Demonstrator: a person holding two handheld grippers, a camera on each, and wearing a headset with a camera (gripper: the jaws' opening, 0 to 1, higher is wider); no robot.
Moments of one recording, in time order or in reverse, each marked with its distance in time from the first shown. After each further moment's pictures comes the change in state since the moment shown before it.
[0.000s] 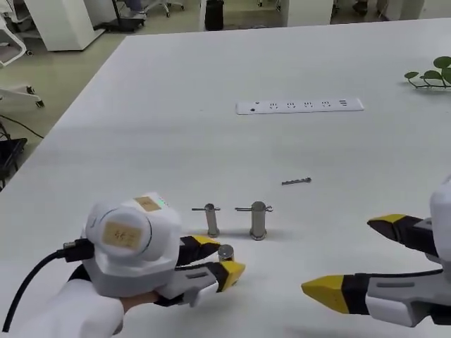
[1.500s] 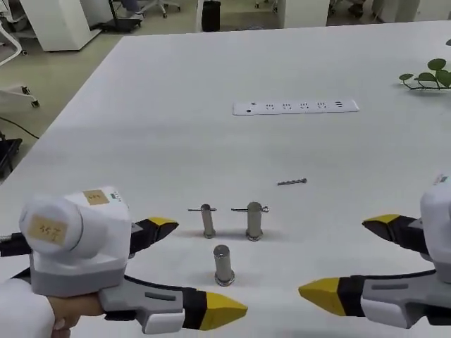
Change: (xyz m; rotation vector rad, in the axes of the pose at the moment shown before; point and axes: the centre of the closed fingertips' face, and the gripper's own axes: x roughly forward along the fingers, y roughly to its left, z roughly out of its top) left arm -0.029 -0.008 0.007 -0.024 -0.048 -0.115; right arm -0.001 -0.001 0.000 -0.032 0.021 -0.003
